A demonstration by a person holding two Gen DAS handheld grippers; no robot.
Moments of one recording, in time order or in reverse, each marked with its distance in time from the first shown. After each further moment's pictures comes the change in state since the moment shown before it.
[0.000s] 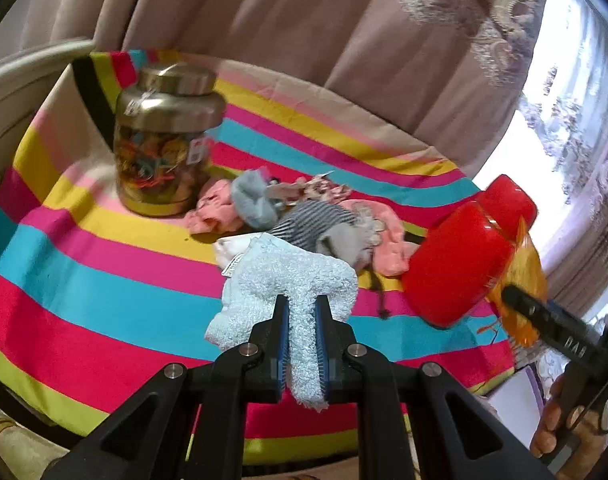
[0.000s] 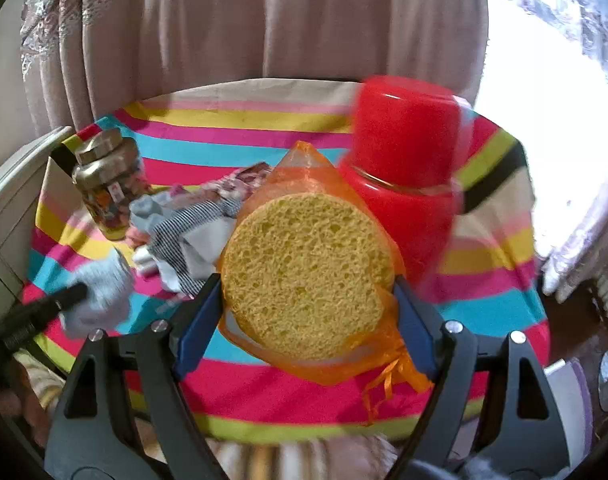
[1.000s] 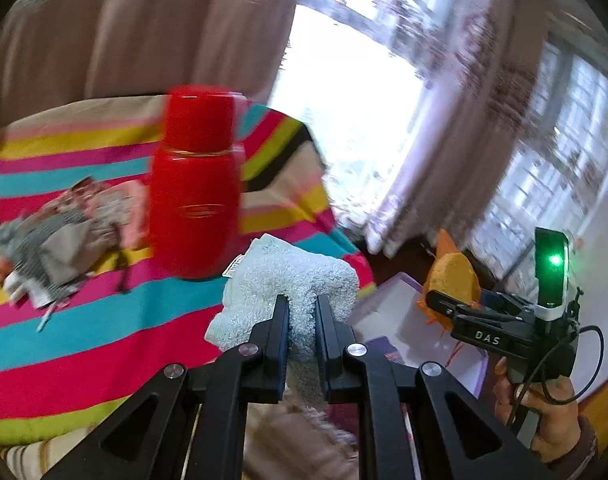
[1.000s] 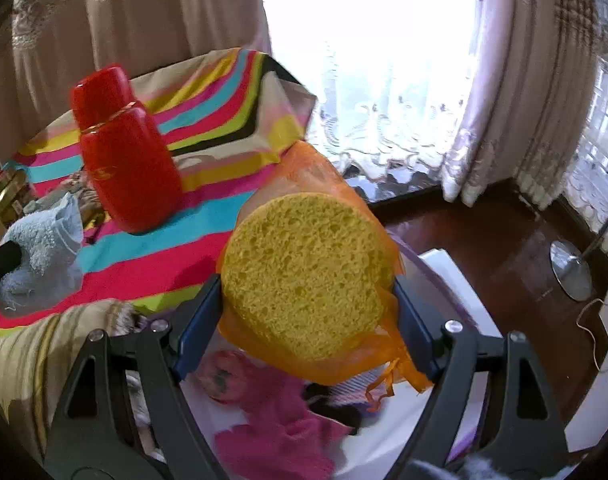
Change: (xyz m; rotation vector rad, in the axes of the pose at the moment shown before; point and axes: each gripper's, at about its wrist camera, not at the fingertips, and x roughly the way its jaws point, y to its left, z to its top) left arm -0.008 -0.255 -0.080 0.439 0.143 -0.346; right arm -0.107 -0.222 -0.118 0.287 0.105 -0.289
